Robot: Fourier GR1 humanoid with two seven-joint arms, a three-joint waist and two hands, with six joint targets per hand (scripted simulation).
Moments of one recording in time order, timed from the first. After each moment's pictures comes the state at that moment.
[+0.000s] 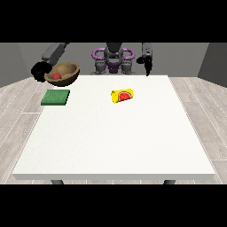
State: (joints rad) left arm -0.11 0.04 -0.12 -1.38 -0.14 0.10 -0.29; right arm -0.47 -0.47 -0.42 -0.69 -0.39 0.00 -0.04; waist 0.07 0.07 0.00
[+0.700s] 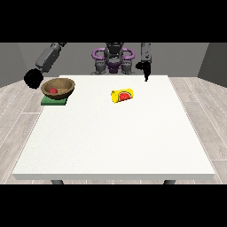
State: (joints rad) left arm -0.11 0.01 -0.16 -1.42 -0.17 0.12 -0.40; right arm -0.47 -0.62 -0.51 -0.50 -0.44 0.11 -0.21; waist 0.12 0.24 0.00
